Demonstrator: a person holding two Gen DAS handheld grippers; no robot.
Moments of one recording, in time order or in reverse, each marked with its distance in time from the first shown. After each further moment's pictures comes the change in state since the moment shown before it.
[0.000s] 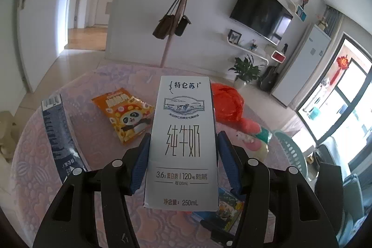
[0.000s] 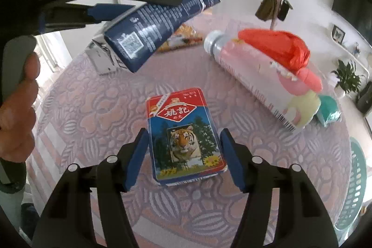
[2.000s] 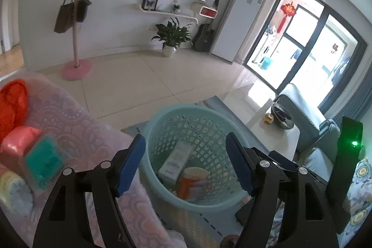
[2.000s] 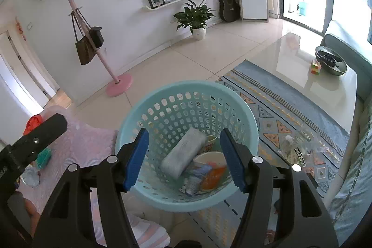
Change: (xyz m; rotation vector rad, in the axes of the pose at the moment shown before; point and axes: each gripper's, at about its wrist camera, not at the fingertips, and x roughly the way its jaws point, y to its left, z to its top) left arm 0.175 -0.288 -0.050 0.284 0.174 -0.313; right arm -0.151 -0.320 -0.149 0.886 -0.159 -0.567
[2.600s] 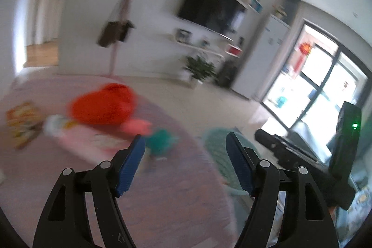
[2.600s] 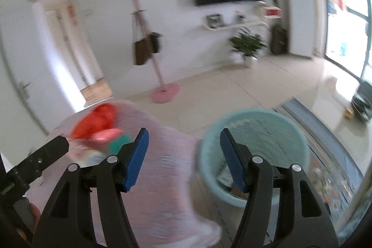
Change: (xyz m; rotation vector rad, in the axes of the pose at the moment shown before) left arm -0.169 0.086 -0.046 -0.150 -0.229 0.130; right arm -0.073 0.144 -0.020 -0.278 -0.132 0.269
